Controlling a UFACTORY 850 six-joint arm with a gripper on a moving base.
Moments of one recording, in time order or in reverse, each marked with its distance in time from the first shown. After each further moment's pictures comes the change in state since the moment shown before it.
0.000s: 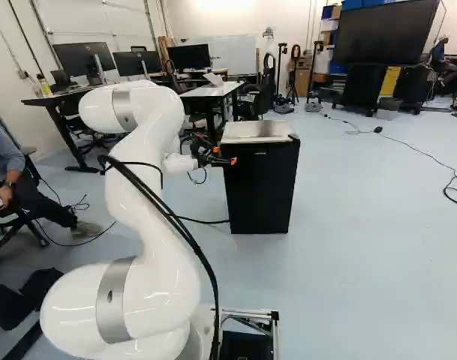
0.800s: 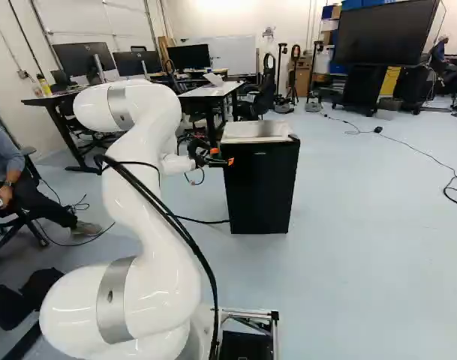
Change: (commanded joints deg) arm 1.2 0.8 1.4 -1.4 -0.9 0.0
